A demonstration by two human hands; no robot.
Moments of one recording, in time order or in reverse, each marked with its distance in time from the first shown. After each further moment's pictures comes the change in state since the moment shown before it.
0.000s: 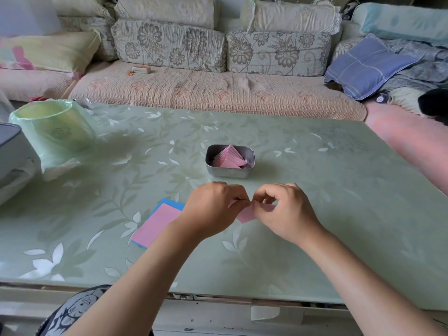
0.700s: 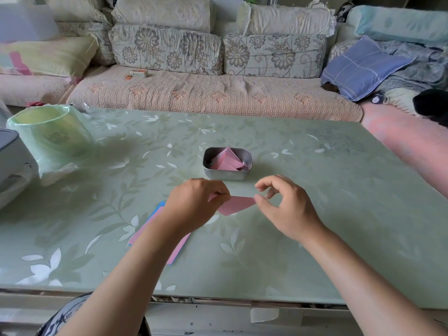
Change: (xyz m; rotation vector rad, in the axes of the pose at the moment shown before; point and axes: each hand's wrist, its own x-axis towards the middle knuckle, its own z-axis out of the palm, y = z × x) left_hand -0.001 -0.019 -0.020 0.005 -0.010 -0.146; right_hand 0.003 0.016 -0.003 0.055 0.063 -0.018
